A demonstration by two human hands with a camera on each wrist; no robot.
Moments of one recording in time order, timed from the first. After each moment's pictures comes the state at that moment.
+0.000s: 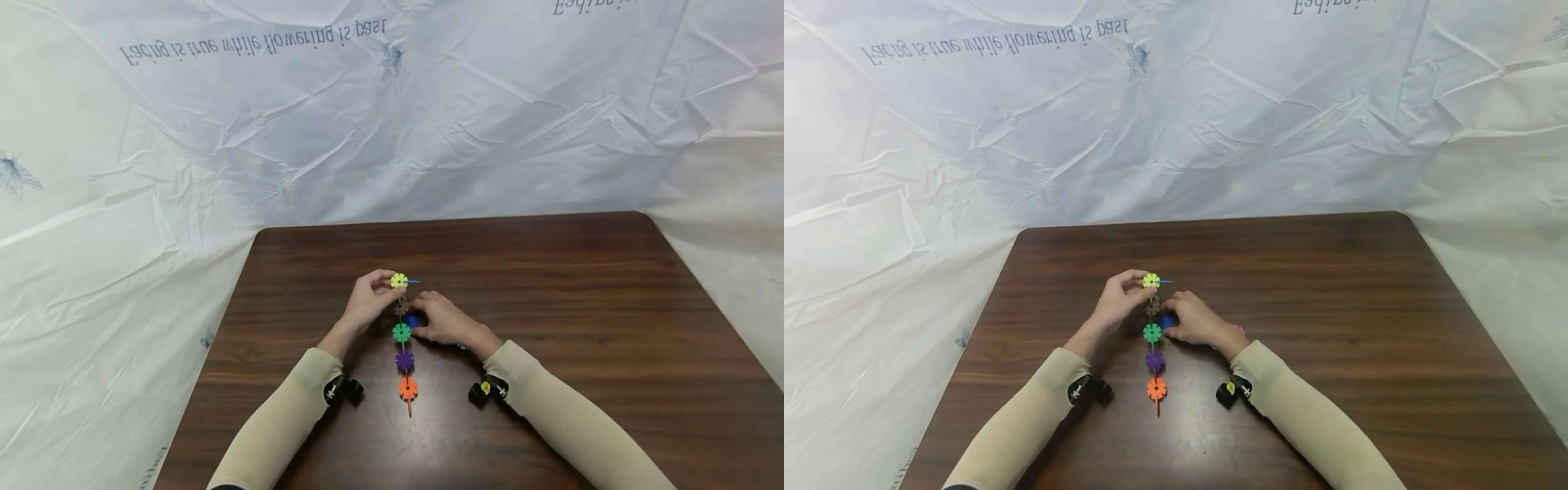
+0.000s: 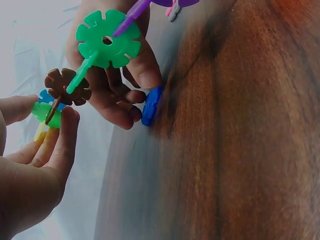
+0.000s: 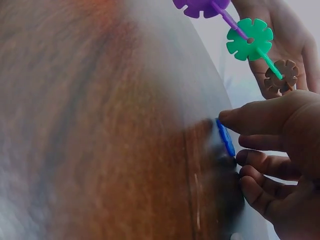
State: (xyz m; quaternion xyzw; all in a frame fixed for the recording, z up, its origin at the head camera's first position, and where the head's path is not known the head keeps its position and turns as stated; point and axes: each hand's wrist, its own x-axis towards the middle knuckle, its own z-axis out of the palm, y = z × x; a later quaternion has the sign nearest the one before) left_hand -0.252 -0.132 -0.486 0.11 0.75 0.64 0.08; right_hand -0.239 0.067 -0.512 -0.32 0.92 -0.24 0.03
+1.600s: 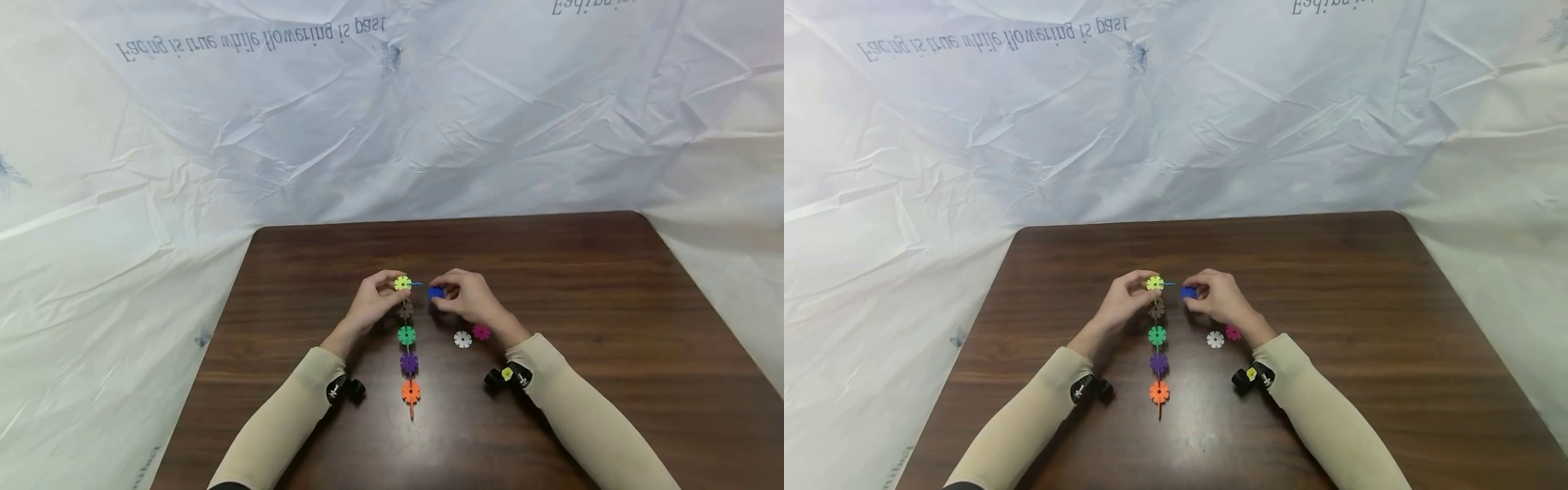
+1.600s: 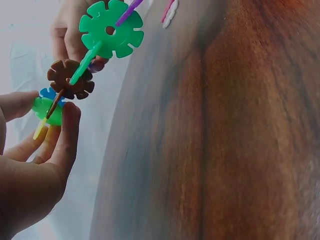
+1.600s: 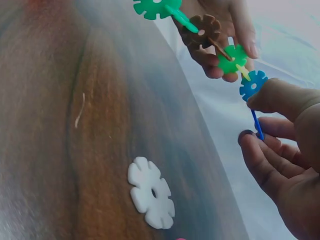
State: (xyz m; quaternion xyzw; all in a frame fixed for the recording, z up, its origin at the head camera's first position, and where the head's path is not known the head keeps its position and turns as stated) left_hand -0.233 -0.124 -0.464 0.16 0.76 0.62 0.09; right_hand -0.247 0.117 -0.492 -0.25 0.89 -0.38 -0.07
